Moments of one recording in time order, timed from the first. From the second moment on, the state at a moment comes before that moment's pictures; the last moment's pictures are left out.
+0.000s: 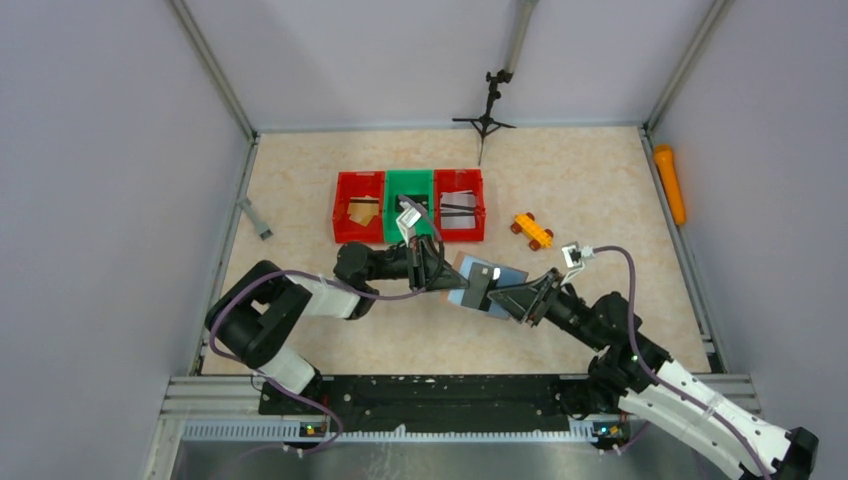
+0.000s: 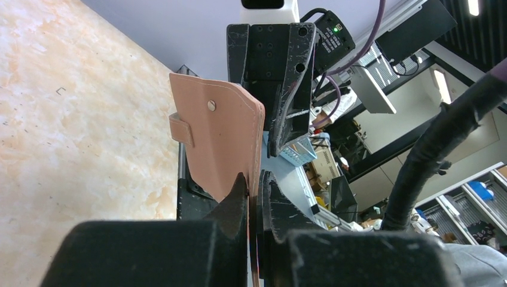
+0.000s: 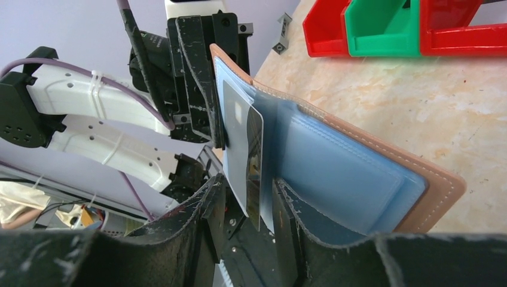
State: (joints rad) left arm -0.65 1.58 0.50 1.50 0.96 -1.21; right arm 0.83 0.32 0.24 0.12 -0.09 0.86
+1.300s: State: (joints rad) left arm -0.54 1.12 0.43 0.80 0.58 -0.78; right arm 0.83 0.17 0.22 0.02 0.22 0.93
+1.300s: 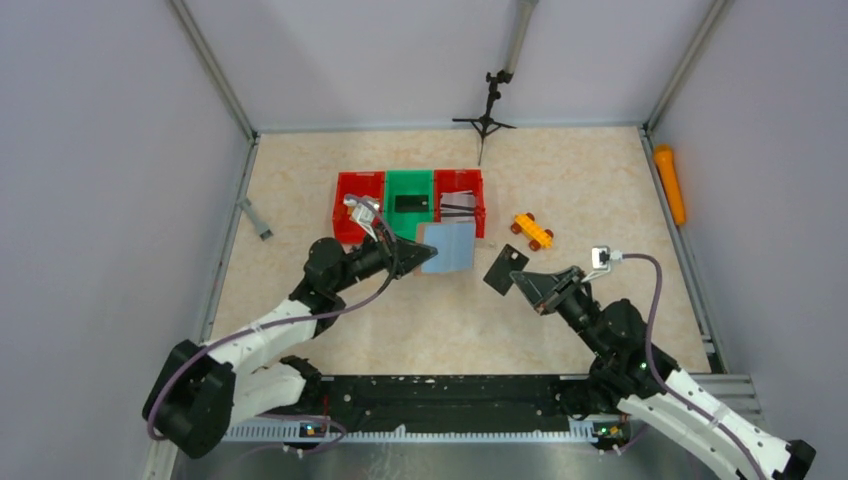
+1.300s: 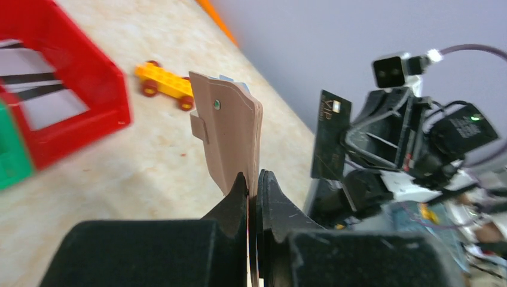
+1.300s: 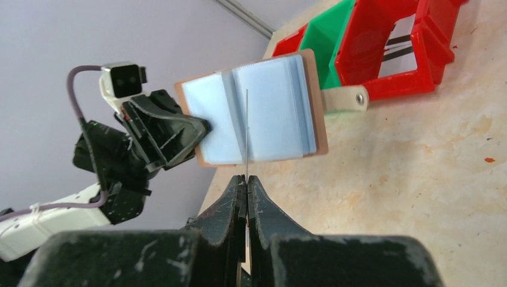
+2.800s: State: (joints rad) left arm -0.54 0.18 0.28 0.10 -0.59 -0.52; right arm 0.91 1.94 1.18 0.38 0.75 1.68
